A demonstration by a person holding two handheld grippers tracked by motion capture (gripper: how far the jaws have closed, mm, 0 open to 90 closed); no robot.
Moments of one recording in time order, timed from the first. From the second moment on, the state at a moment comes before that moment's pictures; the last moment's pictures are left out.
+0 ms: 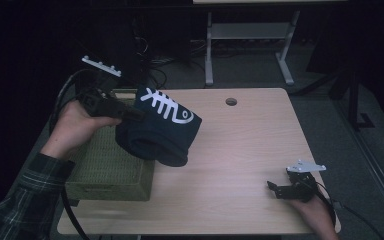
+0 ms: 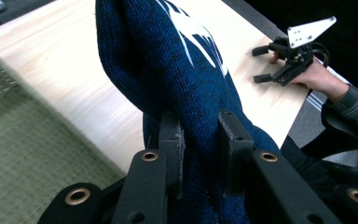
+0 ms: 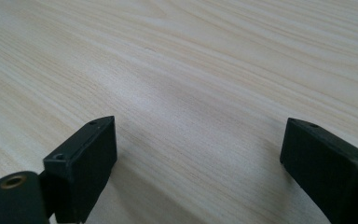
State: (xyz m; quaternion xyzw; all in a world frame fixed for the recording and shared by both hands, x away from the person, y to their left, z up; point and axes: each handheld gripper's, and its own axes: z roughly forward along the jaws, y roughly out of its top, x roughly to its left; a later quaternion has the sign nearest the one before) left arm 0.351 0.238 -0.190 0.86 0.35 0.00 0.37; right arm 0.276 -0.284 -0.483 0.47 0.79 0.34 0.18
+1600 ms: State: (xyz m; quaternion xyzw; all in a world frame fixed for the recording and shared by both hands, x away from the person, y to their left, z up) left arm 0.336 0.380 -0.250 0.79 0.45 0.00 0.41; right arm 0.277 -0.284 -0.483 0.47 0.79 0.34 0.19
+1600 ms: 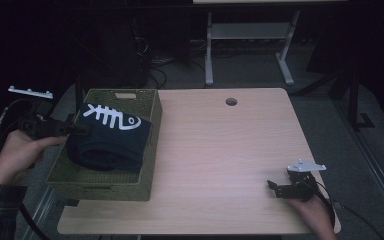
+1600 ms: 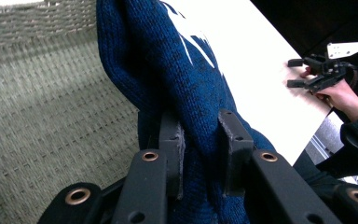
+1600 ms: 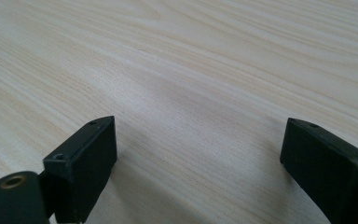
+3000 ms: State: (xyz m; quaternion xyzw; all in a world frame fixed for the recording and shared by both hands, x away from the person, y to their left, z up) left arm 0.364 0.400 -0.336 0.79 0.50 -0.03 0.35; right arm 0.277 -0.284 -0.483 0.47 0.79 0.34 0.19
